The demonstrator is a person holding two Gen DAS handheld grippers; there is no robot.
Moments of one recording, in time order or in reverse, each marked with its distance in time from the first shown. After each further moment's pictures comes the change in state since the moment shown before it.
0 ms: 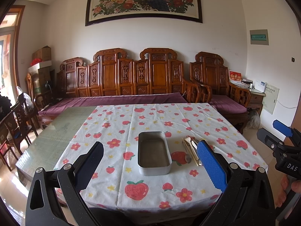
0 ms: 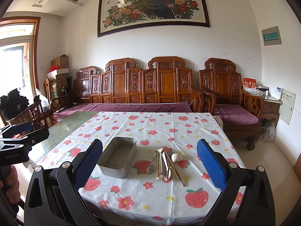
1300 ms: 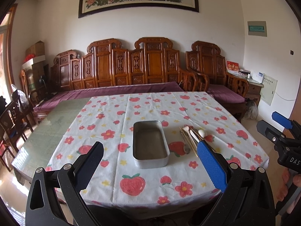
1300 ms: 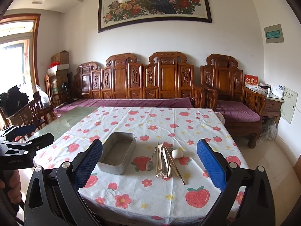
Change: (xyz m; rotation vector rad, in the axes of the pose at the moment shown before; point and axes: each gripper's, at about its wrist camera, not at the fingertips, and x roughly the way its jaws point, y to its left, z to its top) left arm 0.029 -0.018 0.000 0.020 0.096 -0.034; right arm 0.026 -0.004 -0.011 -0.019 0.051 0.010
